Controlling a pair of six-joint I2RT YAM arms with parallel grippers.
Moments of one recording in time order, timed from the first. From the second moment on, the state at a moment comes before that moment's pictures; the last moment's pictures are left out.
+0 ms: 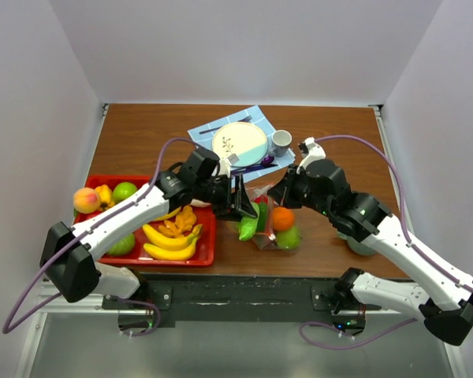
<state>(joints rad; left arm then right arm) -0.72 1.37 1.10 -0.51 0.56 -0.89 0.78 0.98 1.07 -0.59 0.11 0.71</state>
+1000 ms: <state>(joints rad) -0.72 1.24 1.29 -0.86 0.24 -0.69 0.78 1.04 1.12 -0.60 0.10 0.70</state>
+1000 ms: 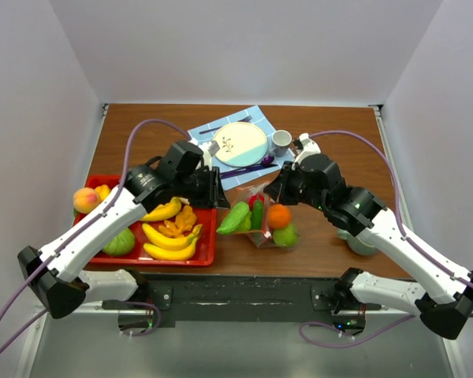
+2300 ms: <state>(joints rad) -0.78 1.12 0.98 -0.63 0.21 -0.71 0.78 1.05 1.13 -0.60 0.11 0.70</state>
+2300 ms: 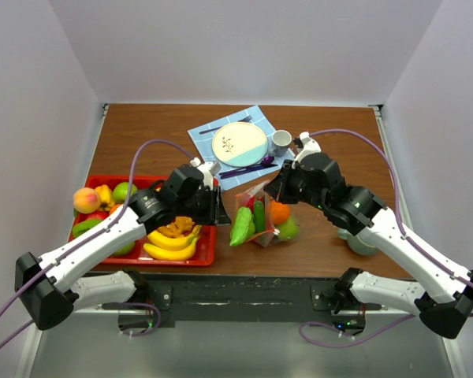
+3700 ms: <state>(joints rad) -0.86 1.17 0.96 -0.55 0.08 -0.73 0.78 1.06 1.13 -0.60 0.11 0.71</state>
